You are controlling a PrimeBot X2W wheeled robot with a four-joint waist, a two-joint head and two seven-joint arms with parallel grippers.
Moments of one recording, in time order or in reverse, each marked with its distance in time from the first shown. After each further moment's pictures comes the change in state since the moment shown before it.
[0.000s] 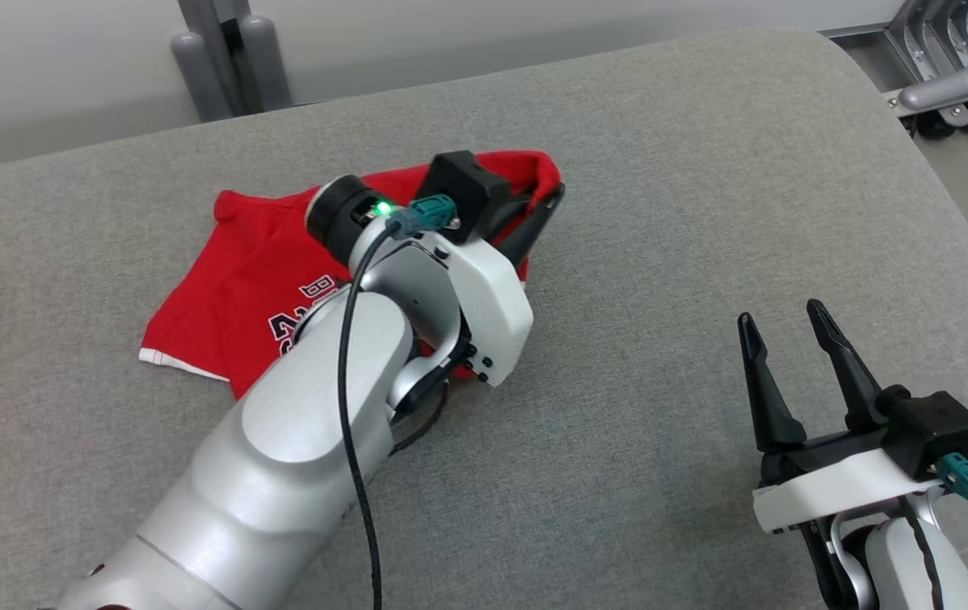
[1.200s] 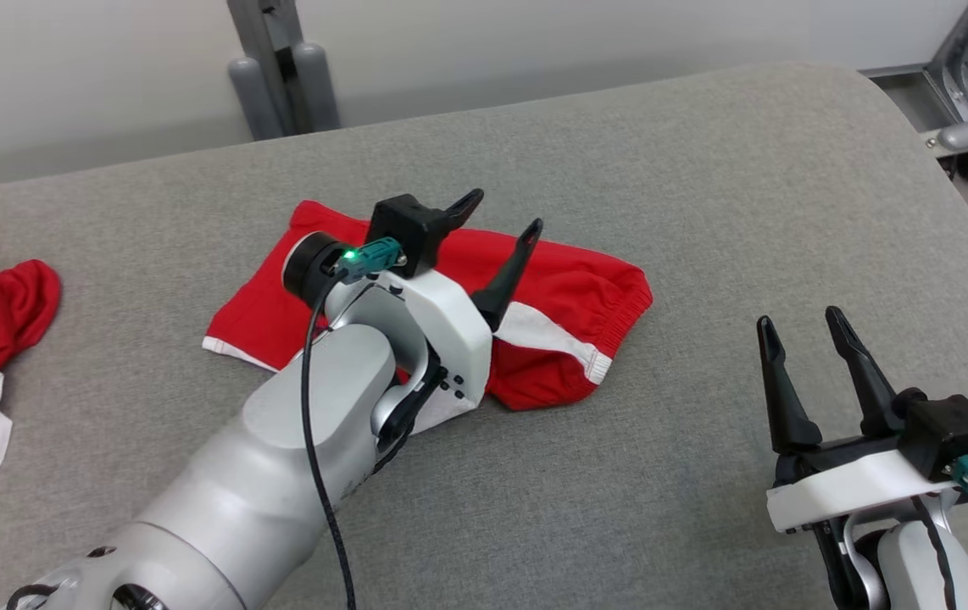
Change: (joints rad) left arm -0.087 0.007 -0.336 0.276 -0.388 0.092 -0.323; right arm 0.000 0.001 -0.022 0.022 0.016 0.000 0.000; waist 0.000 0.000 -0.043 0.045
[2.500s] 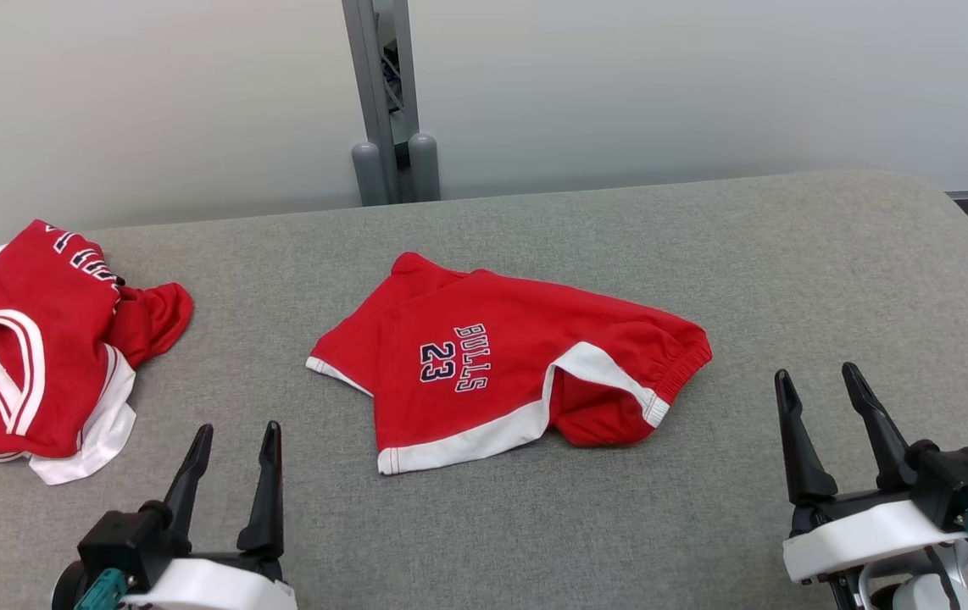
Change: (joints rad) left arm 0.909 0.205 0.732 -0.684 0.323 0.172 -0.023; right arm 0.099 0.000 -0.040 -0.009 -0.005 0.000 0.000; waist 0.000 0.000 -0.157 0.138
